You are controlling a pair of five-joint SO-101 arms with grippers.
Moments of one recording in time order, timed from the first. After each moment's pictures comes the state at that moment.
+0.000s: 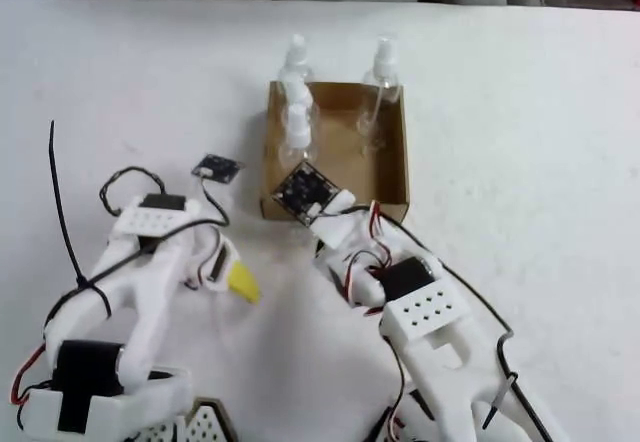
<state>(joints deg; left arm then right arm) -1.2 -10.4 50.0 62.8 -7.1 -28.9 -41.5 62.6 38.9 27.7</state>
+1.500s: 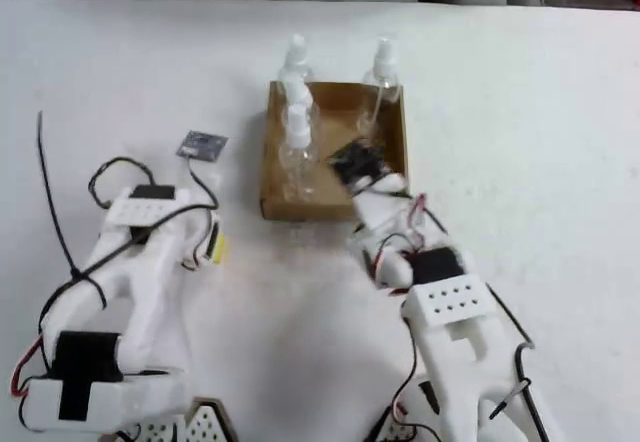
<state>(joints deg) -4.8 -8.0 47.0 54.7 -7.3 -15.3 -42.0 60.7 44.0 20.2</state>
